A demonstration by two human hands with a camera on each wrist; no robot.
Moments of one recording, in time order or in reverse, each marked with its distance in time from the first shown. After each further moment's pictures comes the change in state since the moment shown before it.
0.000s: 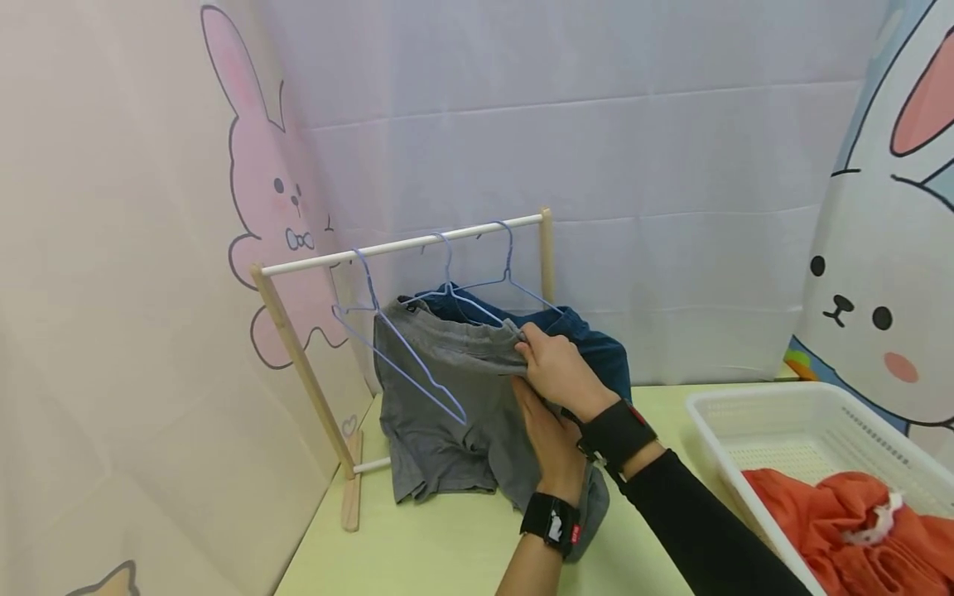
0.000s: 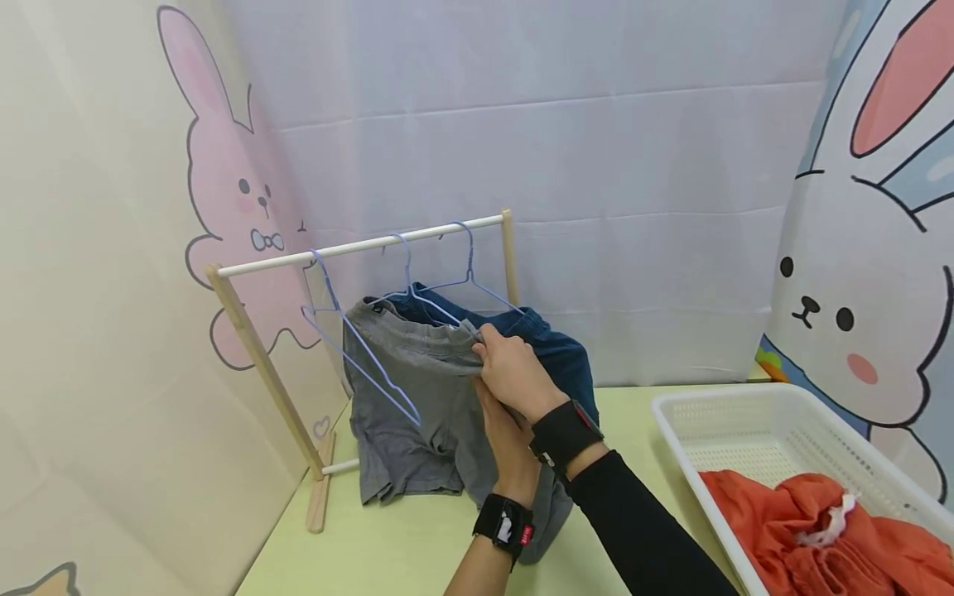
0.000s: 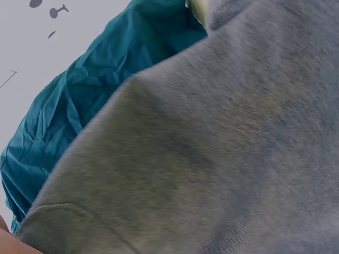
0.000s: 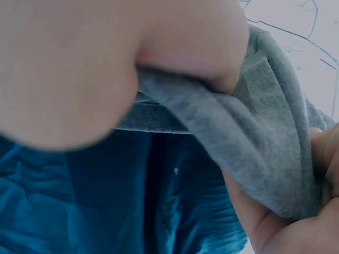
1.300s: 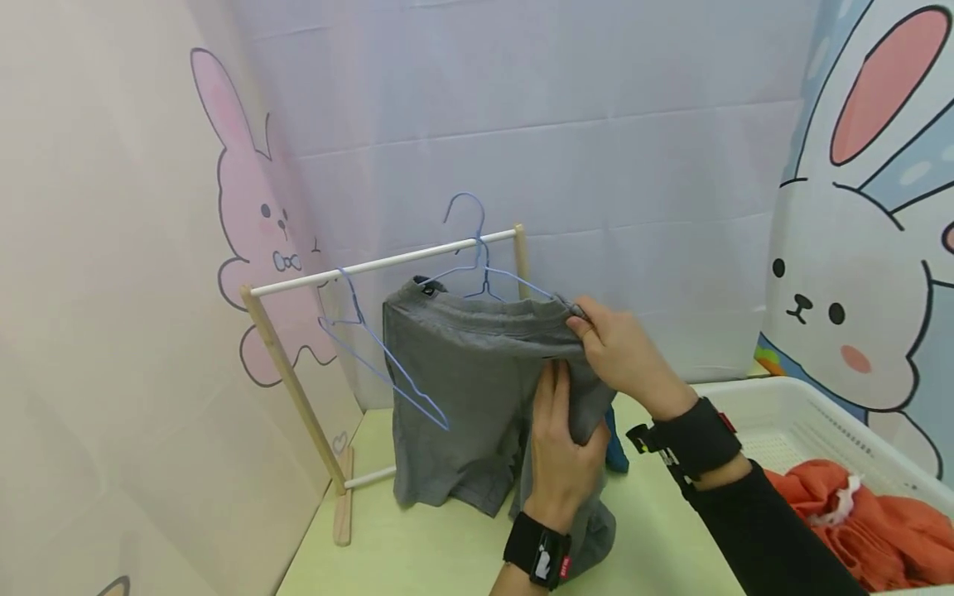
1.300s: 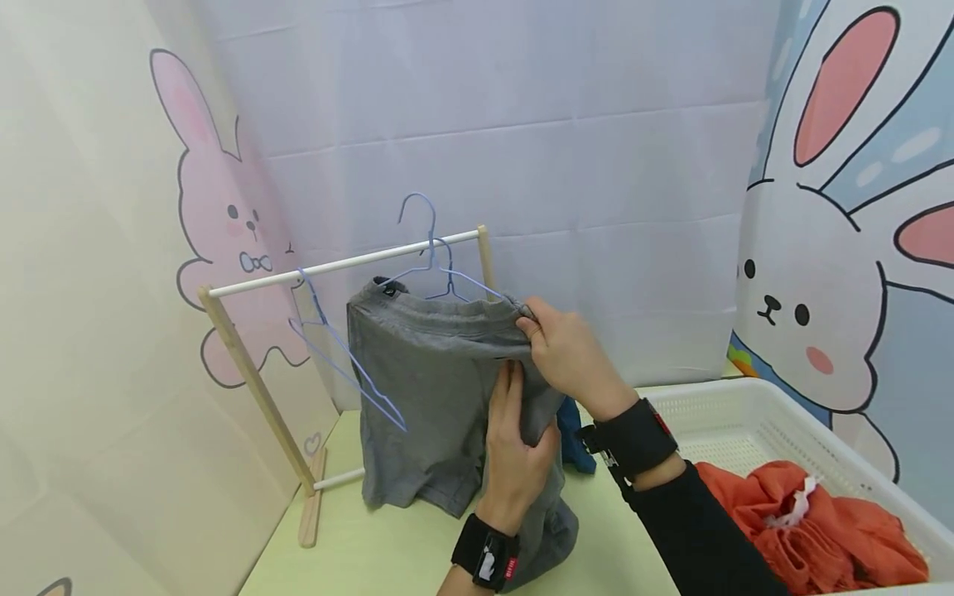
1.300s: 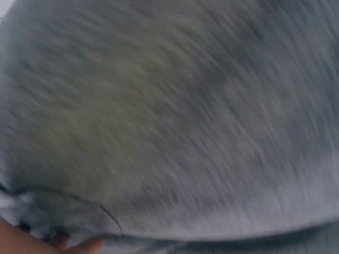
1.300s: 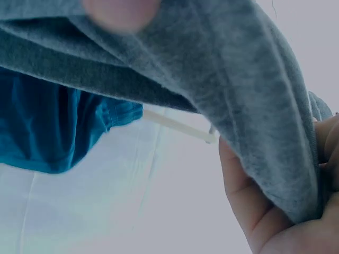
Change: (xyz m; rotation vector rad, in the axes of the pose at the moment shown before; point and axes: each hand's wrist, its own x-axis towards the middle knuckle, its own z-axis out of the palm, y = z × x) left_hand -0.011 0.064 -0.036 -0.024 -0.288 0.350; right_hand -0.051 -0.009 -0.114 -0.032 0.195 -0.021
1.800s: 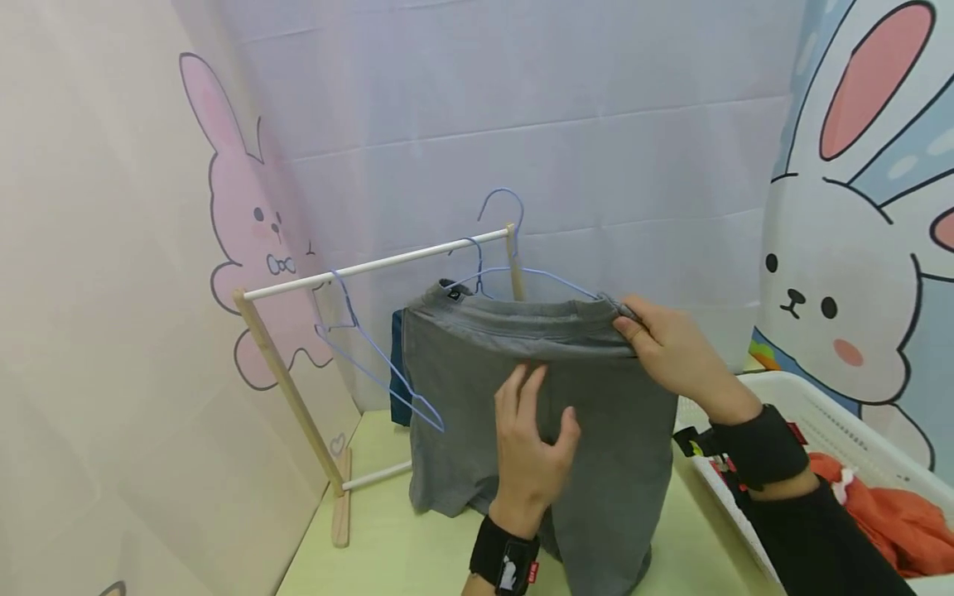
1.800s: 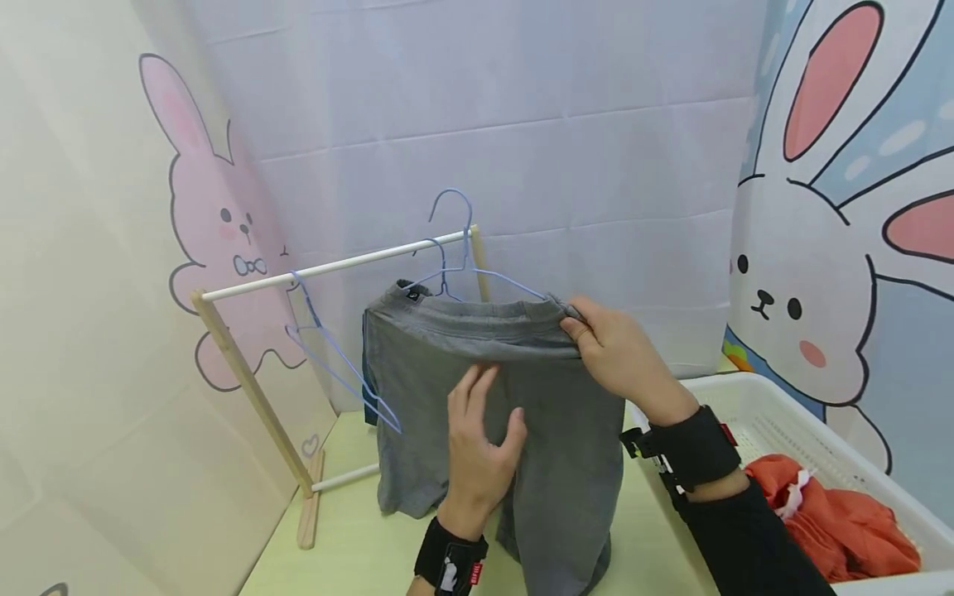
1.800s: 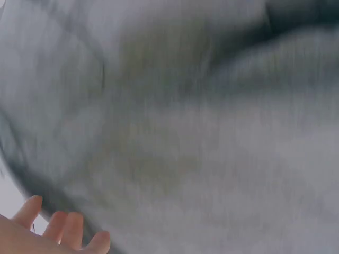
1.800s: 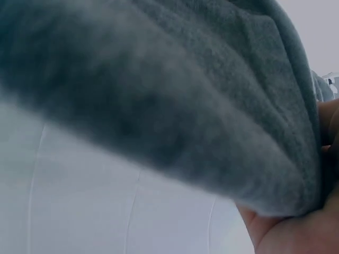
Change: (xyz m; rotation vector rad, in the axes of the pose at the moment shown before) left_hand 0.014 0.012 -0.046 0.080 0.063 0.123; right_hand -0.031 0.026 -0.048 -0.027 0.001 -0.029
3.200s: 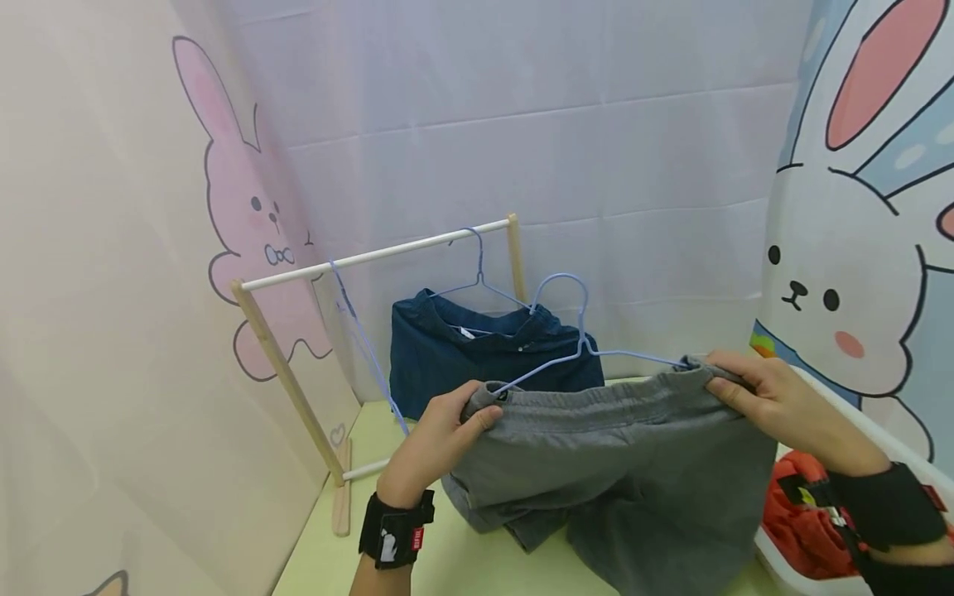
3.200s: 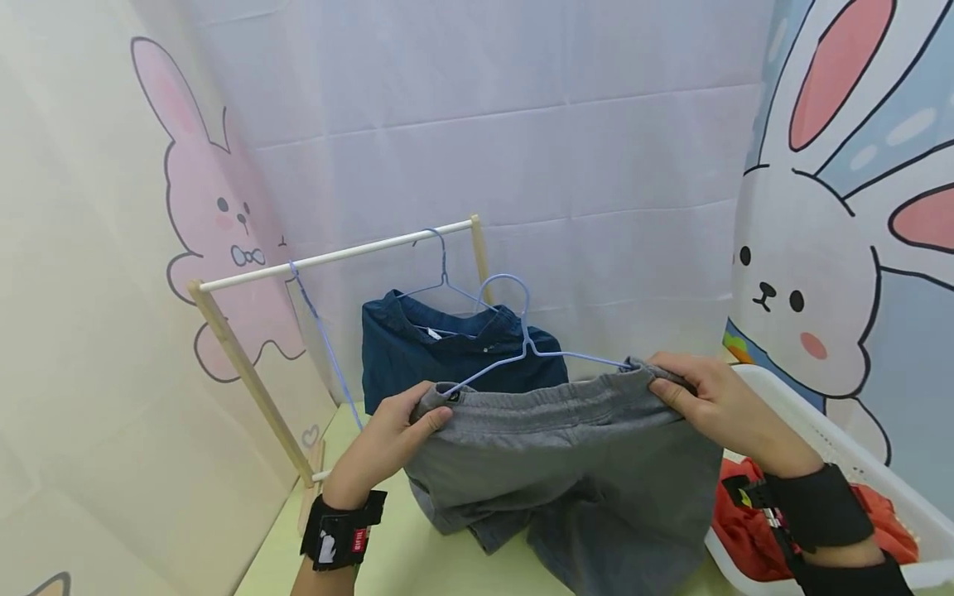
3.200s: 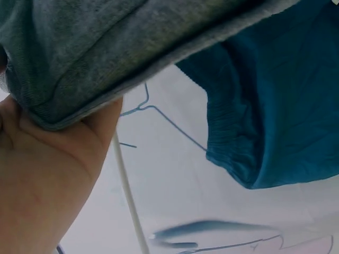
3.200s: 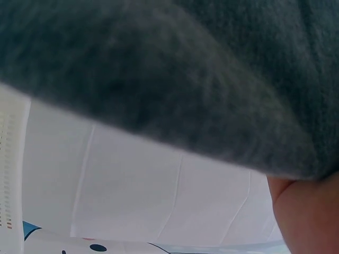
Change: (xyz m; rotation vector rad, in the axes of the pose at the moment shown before) left_hand 0.040 -0.055 -0.114 -0.116 -0.711 -0.300; right_hand -0.090 0.068 -0.036 0.102 -0.066 -0.110
